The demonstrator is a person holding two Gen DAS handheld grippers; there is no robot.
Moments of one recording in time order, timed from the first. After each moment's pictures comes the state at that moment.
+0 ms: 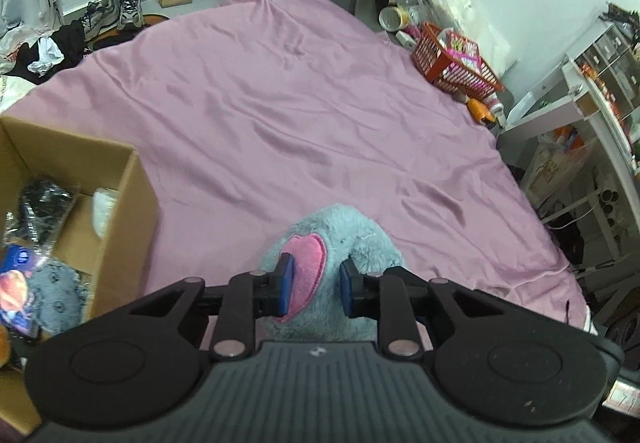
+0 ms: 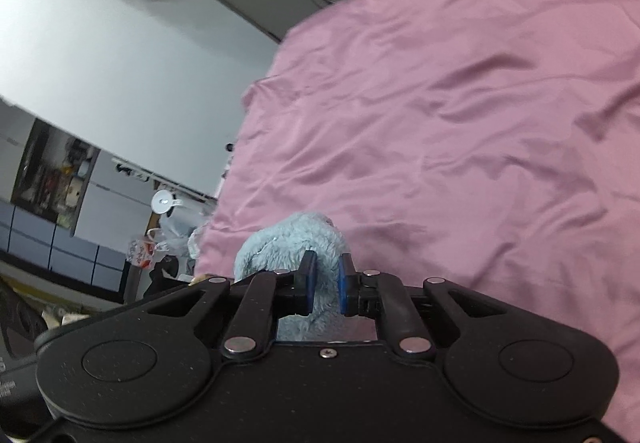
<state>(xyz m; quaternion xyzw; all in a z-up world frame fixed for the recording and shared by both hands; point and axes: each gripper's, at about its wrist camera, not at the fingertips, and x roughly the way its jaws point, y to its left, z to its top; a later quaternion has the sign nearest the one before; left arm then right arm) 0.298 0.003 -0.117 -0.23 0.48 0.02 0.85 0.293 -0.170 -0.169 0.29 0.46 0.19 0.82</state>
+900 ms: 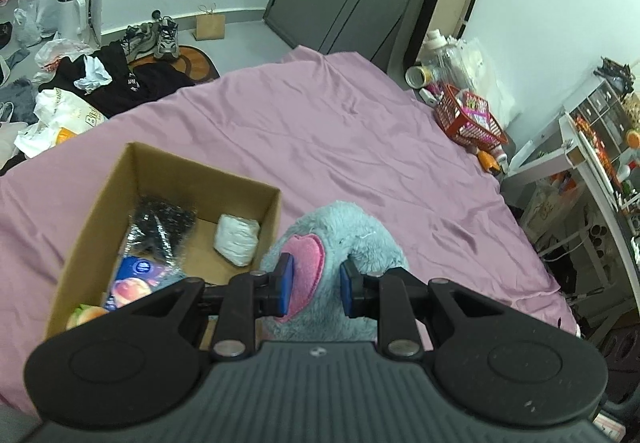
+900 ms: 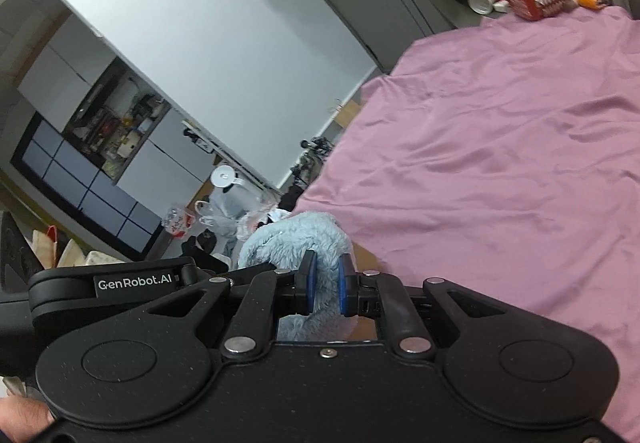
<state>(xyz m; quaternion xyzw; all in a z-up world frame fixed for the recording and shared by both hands) 0.223 0.093 -0.073 -0.25 0.43 0.04 0.87 0.226 -0.077 -0.130 0.23 0.38 0.29 0.85</state>
